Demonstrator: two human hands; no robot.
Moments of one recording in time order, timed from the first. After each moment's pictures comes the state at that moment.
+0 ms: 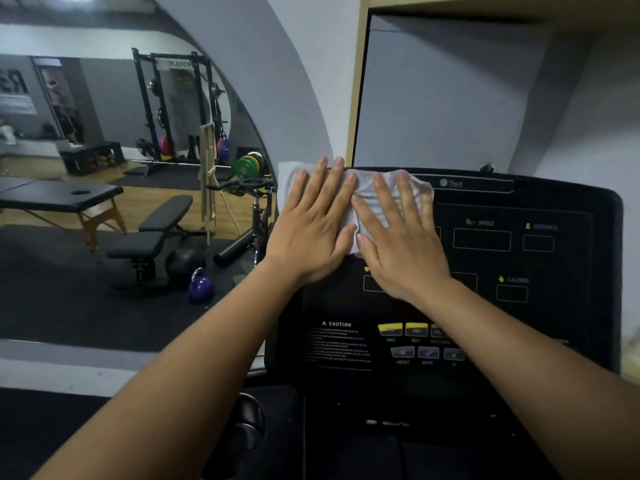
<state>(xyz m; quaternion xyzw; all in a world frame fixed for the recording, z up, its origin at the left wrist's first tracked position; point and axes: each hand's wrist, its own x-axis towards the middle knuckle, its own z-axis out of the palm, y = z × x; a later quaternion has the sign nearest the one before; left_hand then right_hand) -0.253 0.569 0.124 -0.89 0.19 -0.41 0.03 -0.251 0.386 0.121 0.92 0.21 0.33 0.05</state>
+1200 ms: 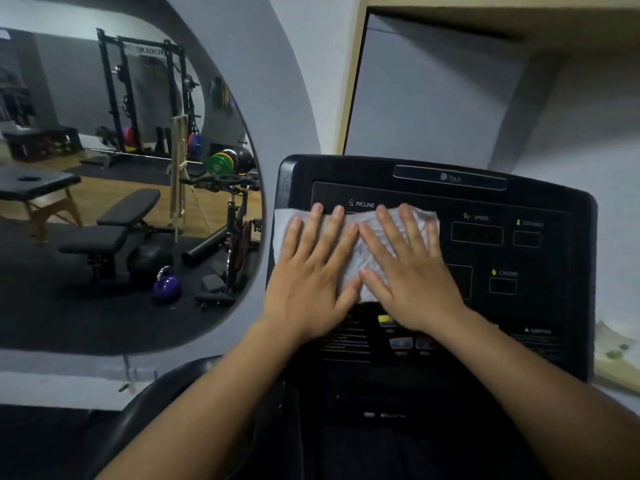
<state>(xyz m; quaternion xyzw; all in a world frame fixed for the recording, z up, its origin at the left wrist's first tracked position) -0.293 0.560 0.054 -0.90 0.18 -0.41 -0.01 -0.276 0.368 0.084 0.93 0.22 0.28 0.10</state>
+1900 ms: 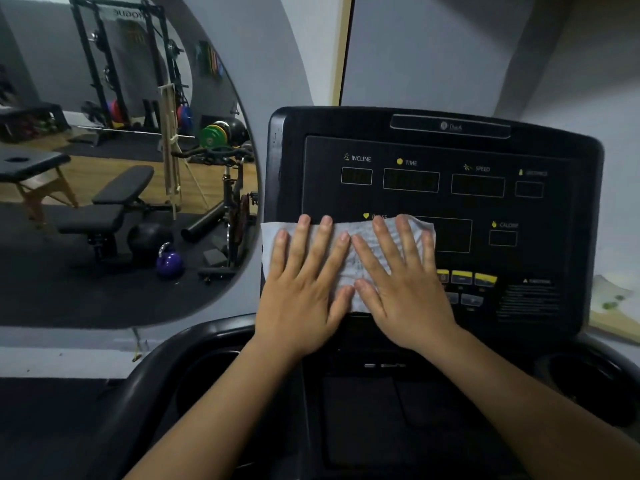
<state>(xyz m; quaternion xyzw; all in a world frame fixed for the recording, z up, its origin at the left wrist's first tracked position) -0.335 0.560 -0.004 -0.90 0.17 -0.39 -0.01 -0.320 0.368 0.016 0.93 0.22 0.29 0.08</state>
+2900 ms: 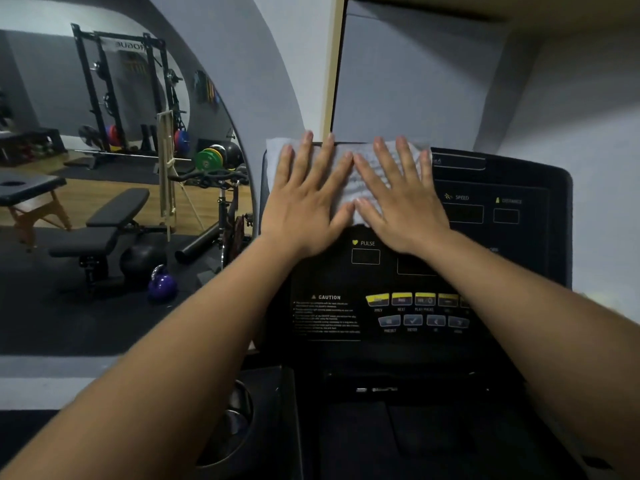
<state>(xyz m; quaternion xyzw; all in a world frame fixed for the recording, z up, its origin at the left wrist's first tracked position) -0.254 0.559 0.123 -0.90 0.16 -0.40 0.03 -0.239 0.367 0.142 0.92 0.18 0.32 0.11</state>
